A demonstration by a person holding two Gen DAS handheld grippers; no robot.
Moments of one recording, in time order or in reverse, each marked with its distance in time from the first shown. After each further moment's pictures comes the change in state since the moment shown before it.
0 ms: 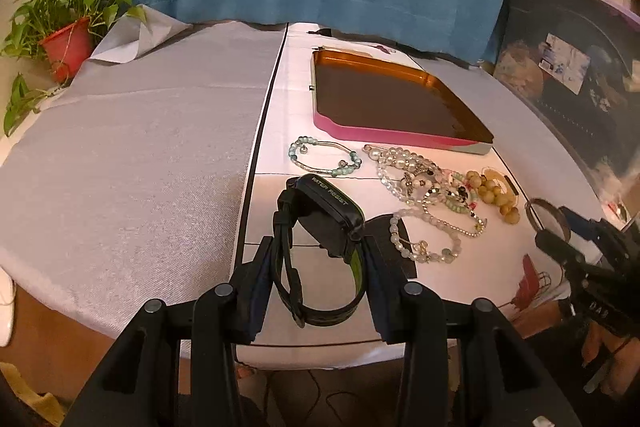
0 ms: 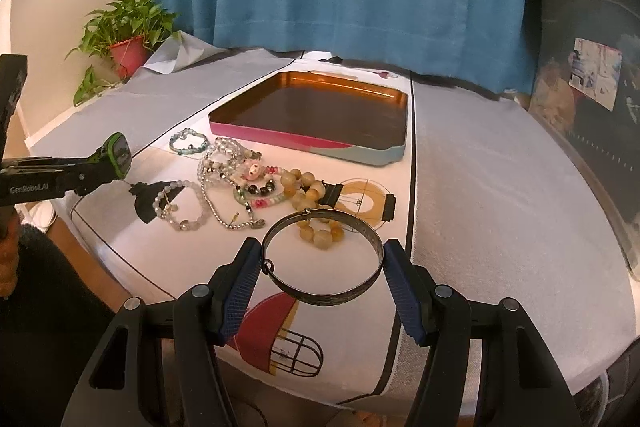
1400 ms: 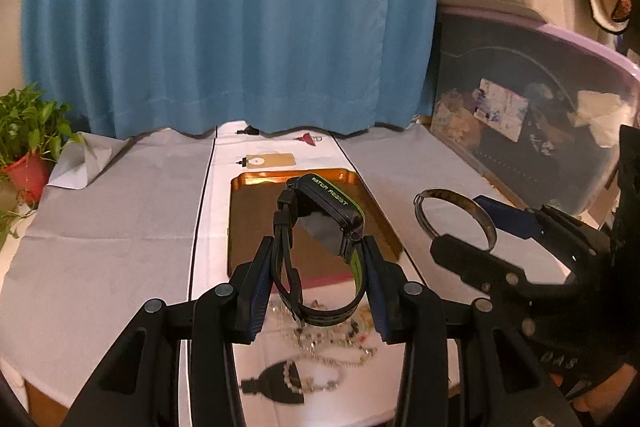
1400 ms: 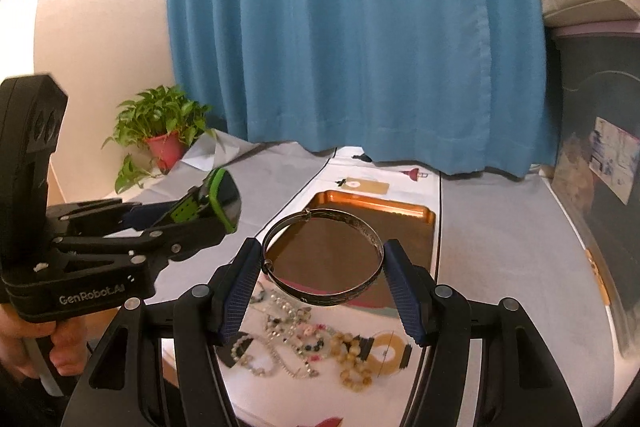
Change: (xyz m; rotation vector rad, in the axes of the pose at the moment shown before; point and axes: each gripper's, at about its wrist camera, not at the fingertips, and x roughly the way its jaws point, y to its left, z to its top) left arm -0.047 -0.095 0.133 0.158 -0.163 -0.110; right arm -0.055 0.000 0.144 0.025 -0.186 0.148
